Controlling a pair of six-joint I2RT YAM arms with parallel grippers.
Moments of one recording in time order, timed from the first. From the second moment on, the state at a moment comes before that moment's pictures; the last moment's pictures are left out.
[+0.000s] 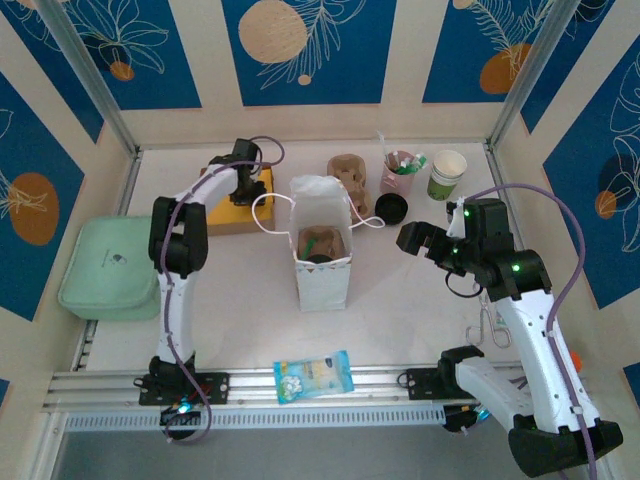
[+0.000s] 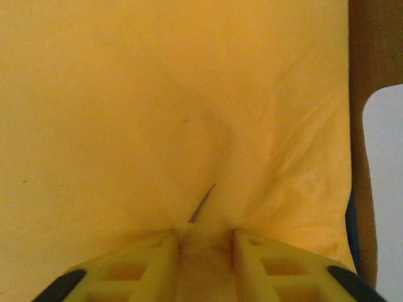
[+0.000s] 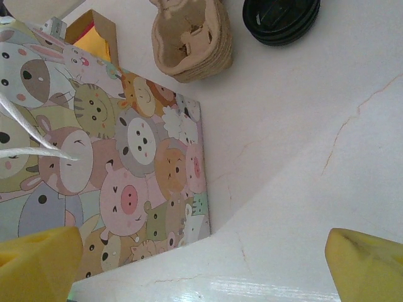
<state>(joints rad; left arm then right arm) -0.25 2.30 1.88 -0.76 0.00 -0.20 0.18 0.87 1.09 -1.04 -0.27 0.55</state>
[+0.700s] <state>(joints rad) -0.25 2.19 1.88 -0.78 -0.04 -0.17 0.18 0.87 1.09 -1.04 -0.29 0.55</state>
